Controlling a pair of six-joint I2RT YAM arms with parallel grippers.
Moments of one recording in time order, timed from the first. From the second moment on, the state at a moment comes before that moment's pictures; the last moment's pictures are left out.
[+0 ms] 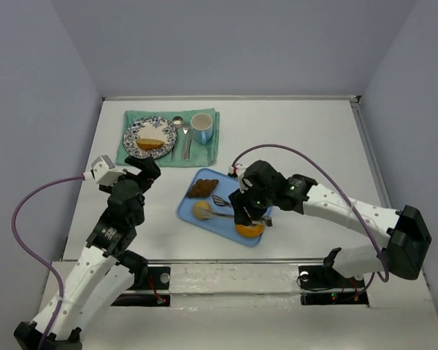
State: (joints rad) left arm -0.46 0.55 0.57 -0.22 -0.68 -0.80; right arm 0.92 1.32 1.03 -0.61 -0.21 0.27
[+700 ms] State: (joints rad) left arm -0.46 0.58 0.56 -0.21 -0.68 -0.80; right arm 0.95 1.49 1.07 -0.61 -0.21 0.22
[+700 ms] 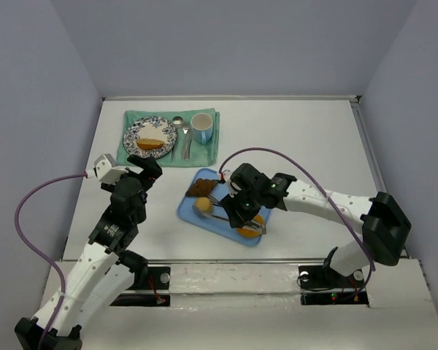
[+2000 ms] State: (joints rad) left arm -0.46 0.55 0.55 -0.20 -0.69 -0.80; right arm 0.85 2.24 2.06 -0.29 0.14 0.20
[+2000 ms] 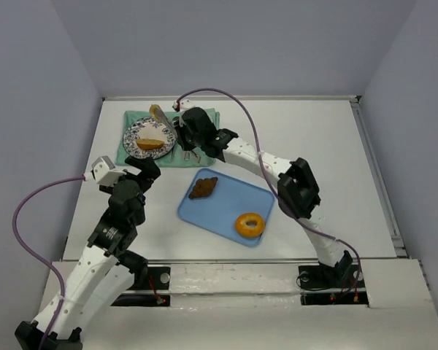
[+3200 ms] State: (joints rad) left arm -0.46 0.55 0.55 -0.20 -0.70 -0.80; right arm 0.85 2.19 2.05 -0.24 0.10 0.23
